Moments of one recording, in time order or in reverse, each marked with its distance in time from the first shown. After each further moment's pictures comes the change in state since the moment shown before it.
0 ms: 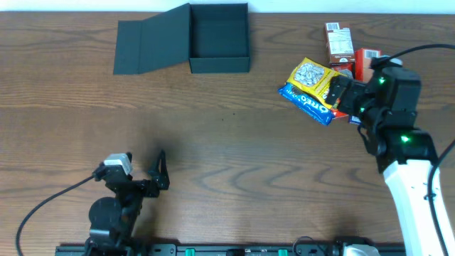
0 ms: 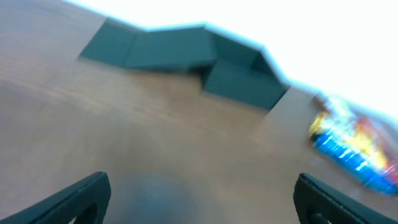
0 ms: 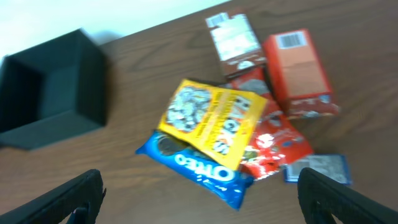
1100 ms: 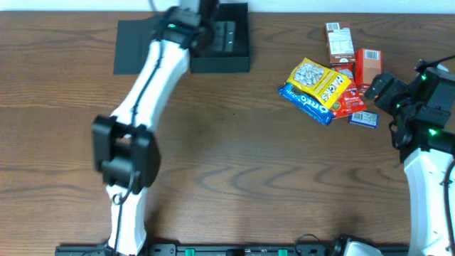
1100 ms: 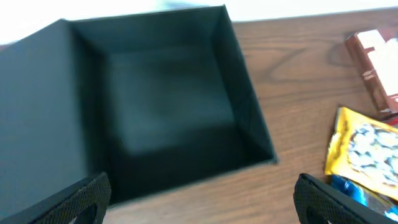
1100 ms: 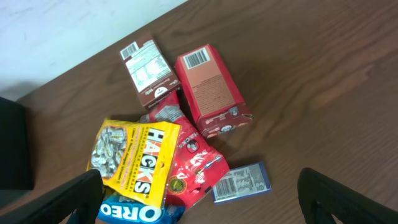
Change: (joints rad) left arm -0.233 2.190 1.930 -0.391 -0.008 0.238; right arm -0.248 0.080 0.003 0.071 0.003 0.000
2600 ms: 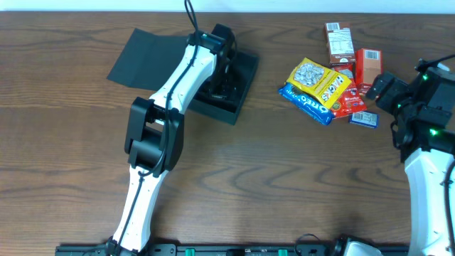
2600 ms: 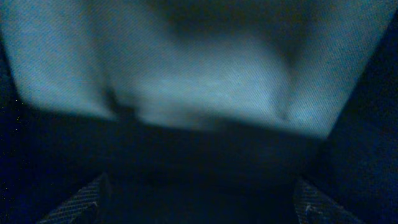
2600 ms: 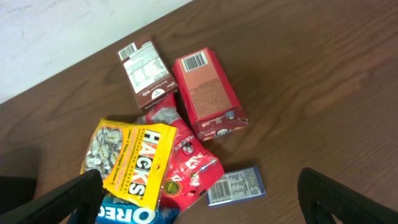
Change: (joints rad) left arm -0.069 0.217 0.080 -0.602 -0.009 -0.011; right arm -0.006 0.000 0.000 0.010 0.003 -0.030
